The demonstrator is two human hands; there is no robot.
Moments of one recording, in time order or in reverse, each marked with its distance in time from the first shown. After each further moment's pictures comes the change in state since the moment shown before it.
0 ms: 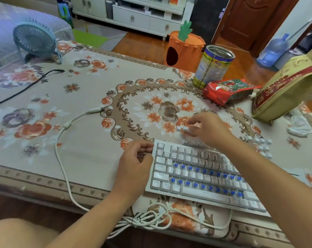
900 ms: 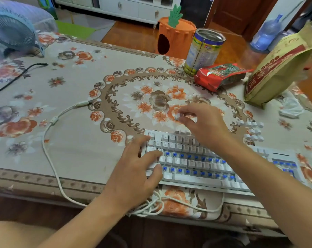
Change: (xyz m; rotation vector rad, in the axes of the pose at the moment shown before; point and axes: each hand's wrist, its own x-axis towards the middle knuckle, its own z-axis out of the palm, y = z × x) left_hand -0.021 -0.016 -0.004 0.616 -0.251 0.492; right_hand -0.046 -0.018 -0.006 0.180 0.201 -0.121
